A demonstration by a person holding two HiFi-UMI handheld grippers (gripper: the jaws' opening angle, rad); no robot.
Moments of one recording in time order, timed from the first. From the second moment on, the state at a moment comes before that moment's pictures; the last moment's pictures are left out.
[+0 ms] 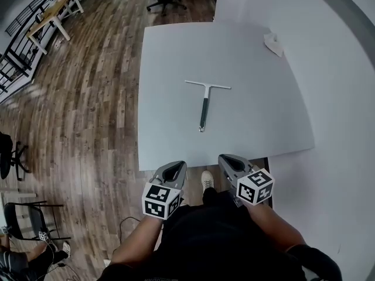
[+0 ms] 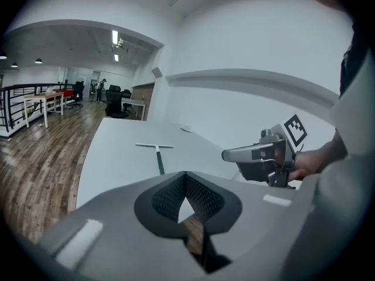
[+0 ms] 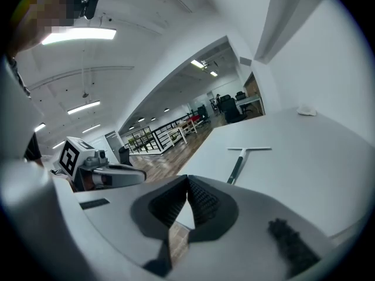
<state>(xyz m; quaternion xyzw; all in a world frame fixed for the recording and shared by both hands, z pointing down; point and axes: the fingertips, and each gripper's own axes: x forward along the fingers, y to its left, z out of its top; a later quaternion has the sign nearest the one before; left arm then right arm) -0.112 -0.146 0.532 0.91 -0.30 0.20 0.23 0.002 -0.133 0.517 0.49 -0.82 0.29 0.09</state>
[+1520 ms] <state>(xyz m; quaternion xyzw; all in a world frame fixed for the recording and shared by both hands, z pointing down) -0.086 -0.260 0.536 0.86 -0.41 0.23 0.20 0.079 -0.279 0.571 0.45 -0.82 0.34 0.06</state>
